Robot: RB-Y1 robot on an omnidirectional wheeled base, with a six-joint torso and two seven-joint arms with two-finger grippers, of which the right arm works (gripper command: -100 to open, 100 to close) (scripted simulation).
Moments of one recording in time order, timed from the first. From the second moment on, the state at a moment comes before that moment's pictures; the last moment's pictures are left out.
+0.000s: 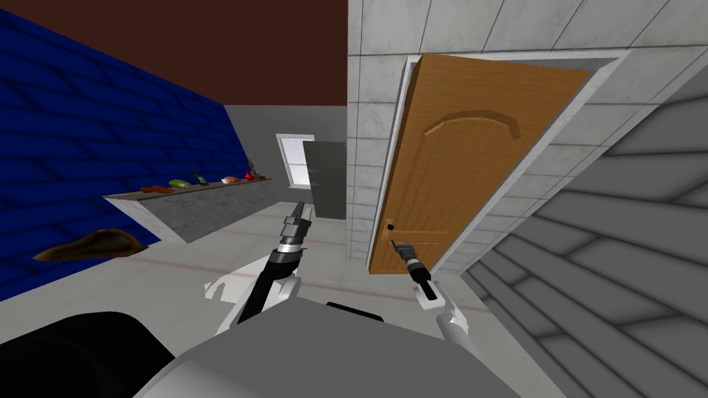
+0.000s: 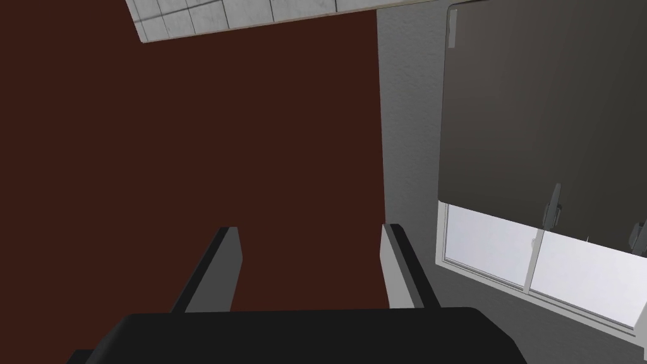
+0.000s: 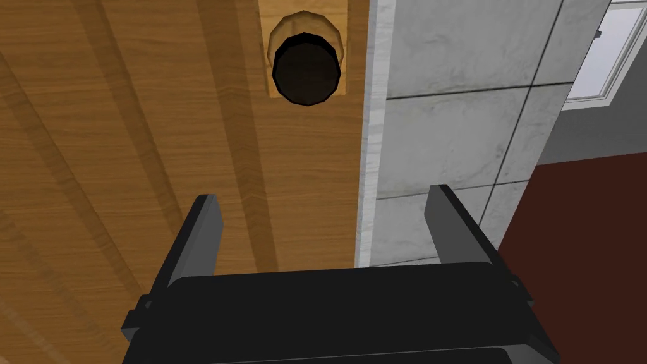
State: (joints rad) arm -0.07 -0.24 -0.06 -1.15 0.53 -0.46 0.82
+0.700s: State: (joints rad) arm -0.08 -0.23 -0.07 -1.14 0.53 -0.45 0.84
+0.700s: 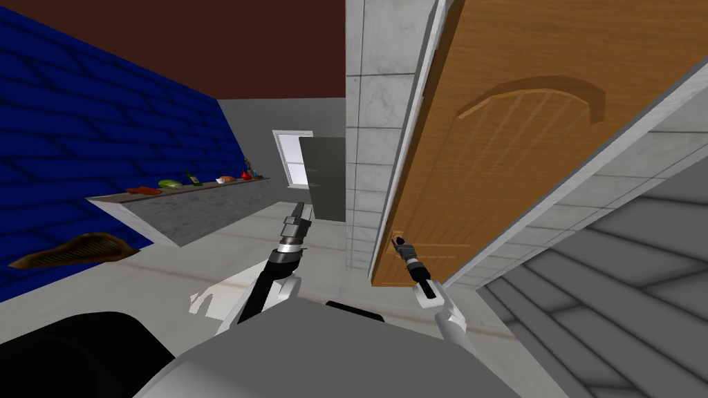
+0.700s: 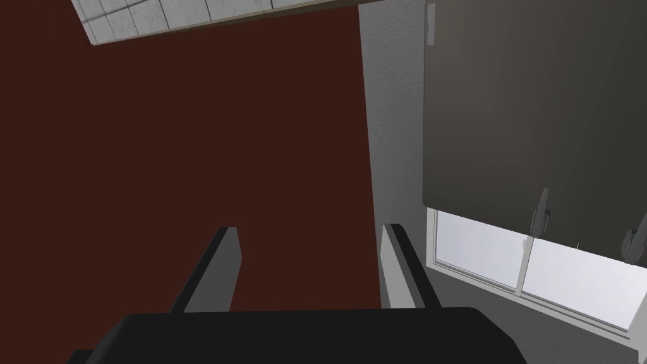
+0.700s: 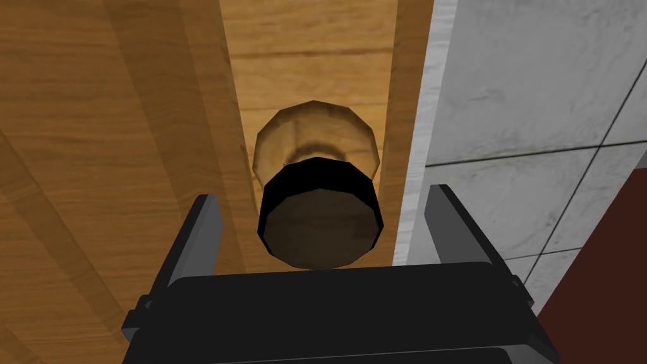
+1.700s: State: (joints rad) arm -0.06 -0.23 -0.05 -1.15 0.48 -0.46 0.79
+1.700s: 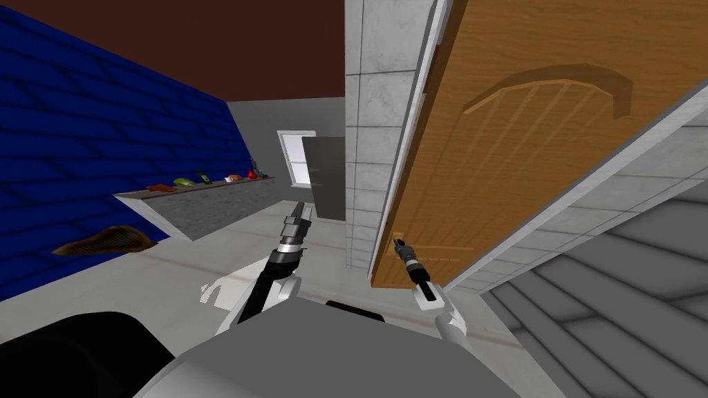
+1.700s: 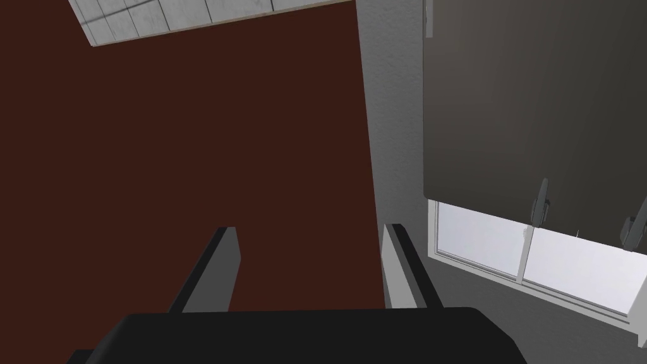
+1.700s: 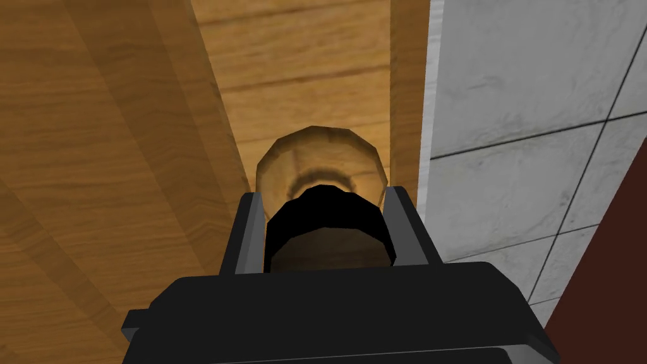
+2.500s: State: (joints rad) arm 0.00 -0.22 0.01 -1.21 0.36 -0.47 0.65
